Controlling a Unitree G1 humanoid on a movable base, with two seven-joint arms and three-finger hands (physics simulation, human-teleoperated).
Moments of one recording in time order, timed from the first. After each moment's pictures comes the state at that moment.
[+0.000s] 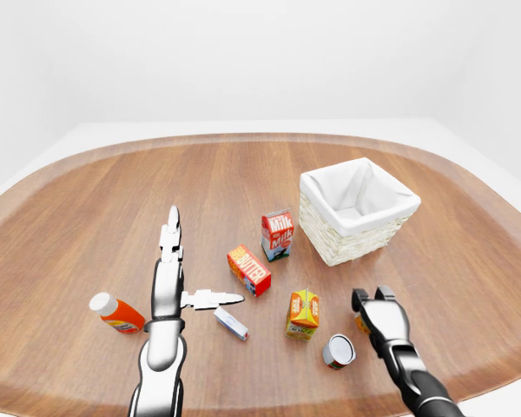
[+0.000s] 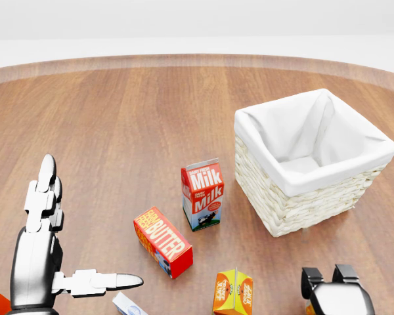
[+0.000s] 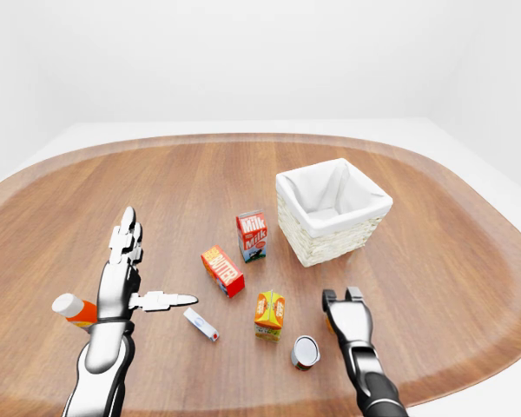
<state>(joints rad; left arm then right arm) 0.17 0.01 0.00 -0.30 0.22 -0.09 0.04 -0.06 -0.31 0.06 0.80 -1.27 -0.09 -0.52</state>
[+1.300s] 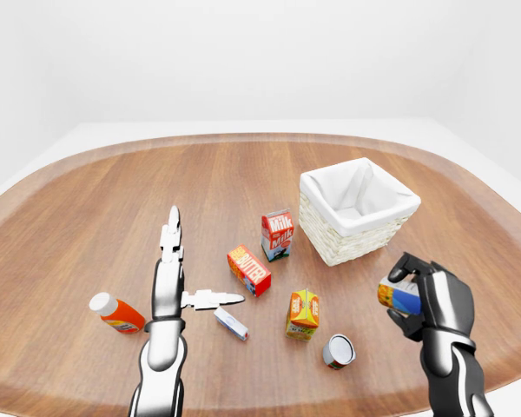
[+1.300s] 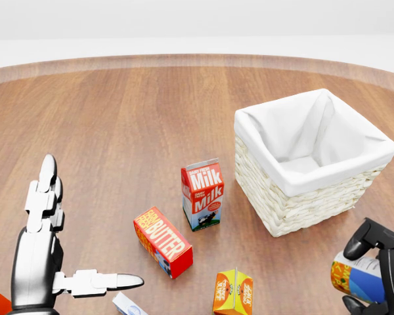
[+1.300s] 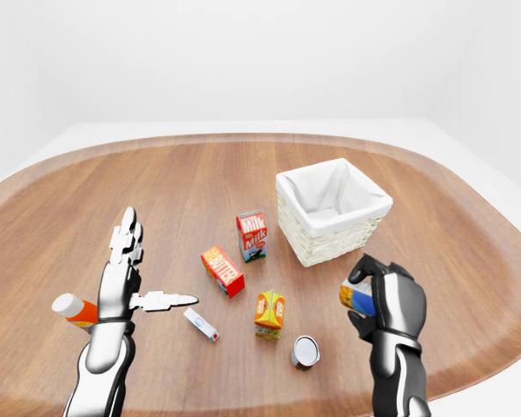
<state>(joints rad) 0.17 0.01 0.00 -0.29 0.22 -0.09 0.05 0.23 -0.12 -0.30 -0.17 -0.92 -0.09 -0.22</state>
